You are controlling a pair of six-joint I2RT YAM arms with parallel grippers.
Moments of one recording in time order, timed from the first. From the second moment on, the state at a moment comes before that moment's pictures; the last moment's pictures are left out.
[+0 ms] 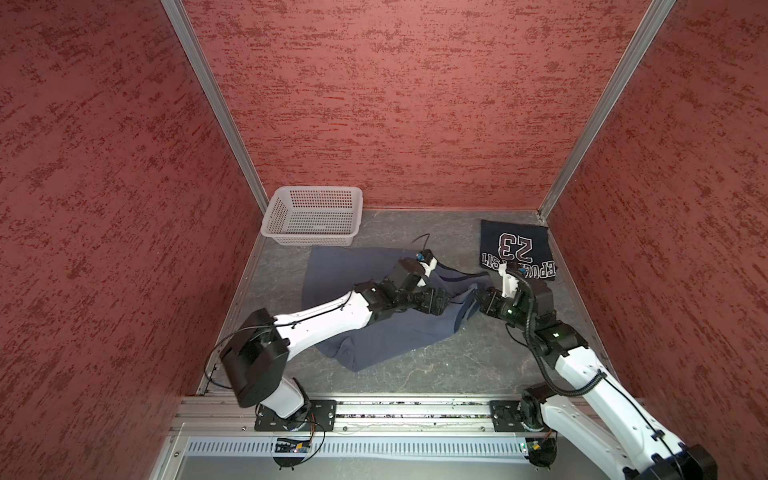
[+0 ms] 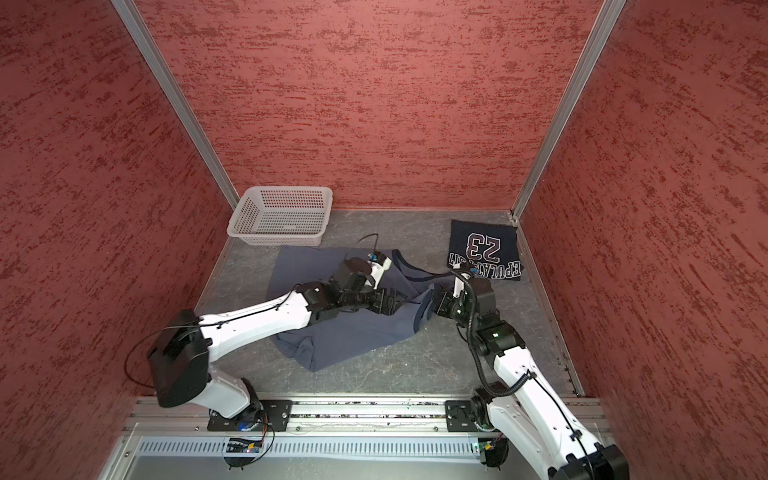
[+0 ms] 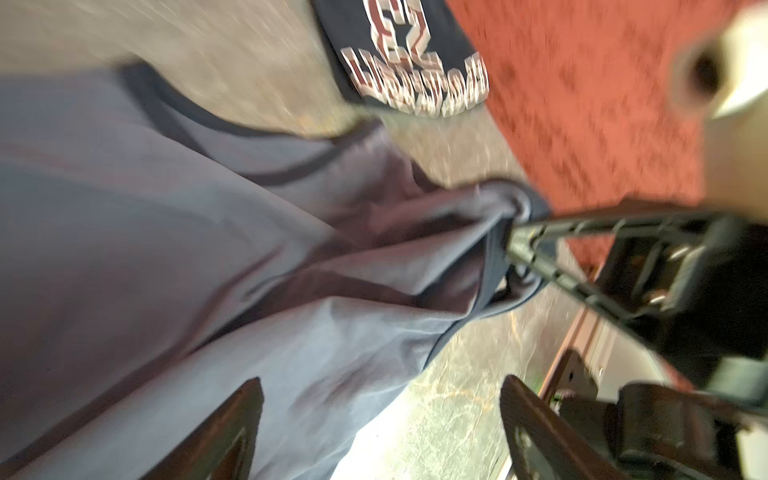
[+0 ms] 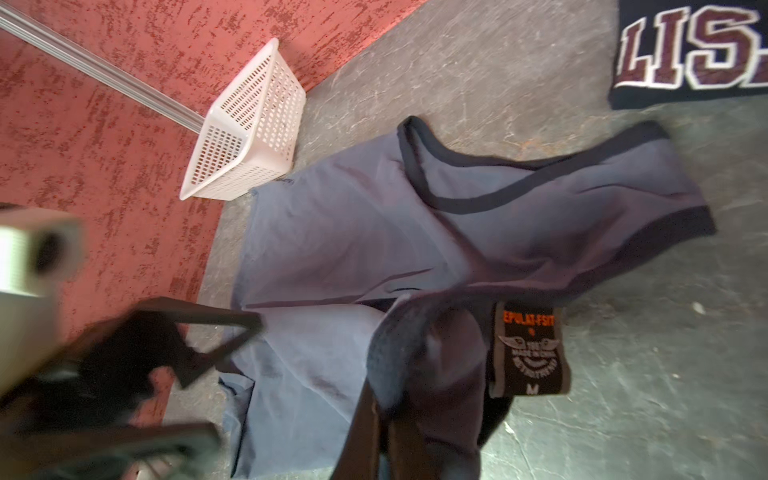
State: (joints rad) left arm -0.91 1.61 1.09 -0.15 0.18 -0.51; right arm 0.29 0.82 0.55 -0.24 -0.30 0.65
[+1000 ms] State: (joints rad) left arm -0.86 1.82 1.07 0.04 0.27 -0.58; right arm 0.29 0.92 0.55 -0.15 -0.36 0.66
